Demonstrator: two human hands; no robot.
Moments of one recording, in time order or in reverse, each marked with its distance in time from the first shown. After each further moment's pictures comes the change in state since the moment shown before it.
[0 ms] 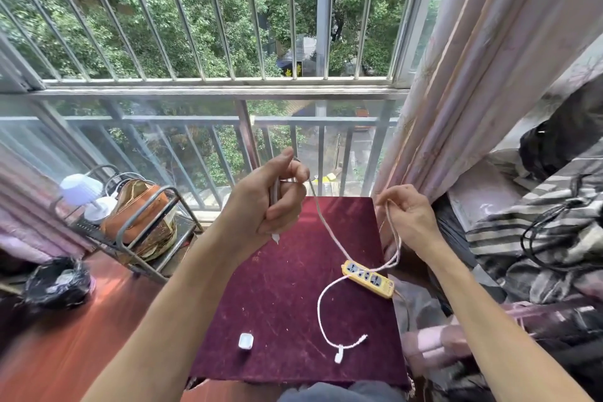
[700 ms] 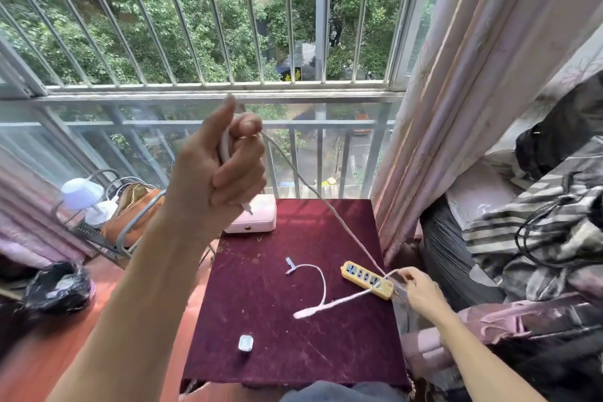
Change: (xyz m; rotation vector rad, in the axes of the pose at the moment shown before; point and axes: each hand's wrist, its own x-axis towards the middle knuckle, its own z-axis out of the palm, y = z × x) left_hand -0.026 0.053 0.025 -0.103 -0.078 0.203; right_hand -0.087 0.142 -0.007 -0.492 -0.162 0.562
